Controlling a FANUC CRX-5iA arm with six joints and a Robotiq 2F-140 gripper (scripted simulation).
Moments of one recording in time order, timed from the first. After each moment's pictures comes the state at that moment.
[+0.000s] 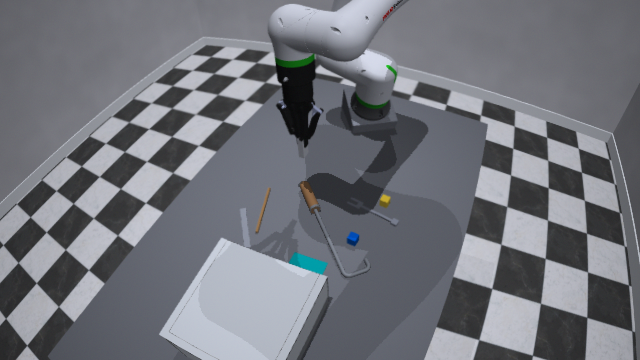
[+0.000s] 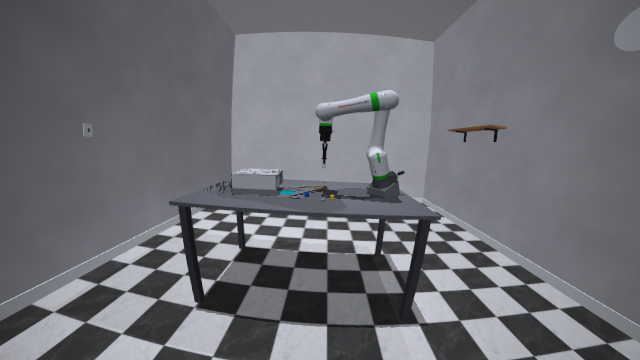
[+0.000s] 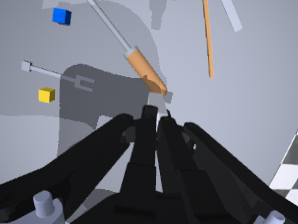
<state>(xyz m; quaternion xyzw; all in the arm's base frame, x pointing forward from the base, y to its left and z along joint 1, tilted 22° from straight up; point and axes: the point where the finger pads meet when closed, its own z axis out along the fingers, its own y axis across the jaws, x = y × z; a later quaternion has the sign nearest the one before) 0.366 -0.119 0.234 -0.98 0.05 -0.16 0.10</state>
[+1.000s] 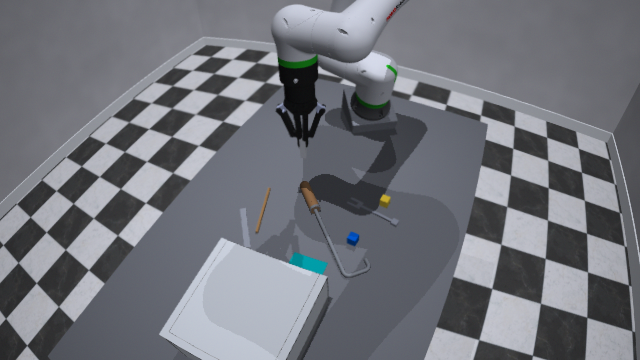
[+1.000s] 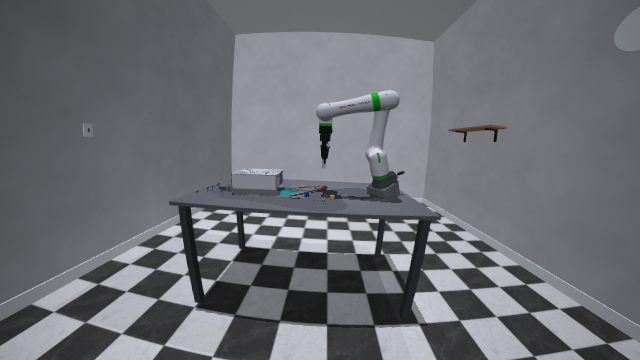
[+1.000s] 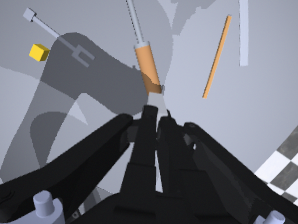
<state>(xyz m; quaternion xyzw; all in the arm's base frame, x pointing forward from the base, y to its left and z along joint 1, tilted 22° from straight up) 0.367 -0.118 0.234 -0.97 -0.14 -0.17 0.06</state>
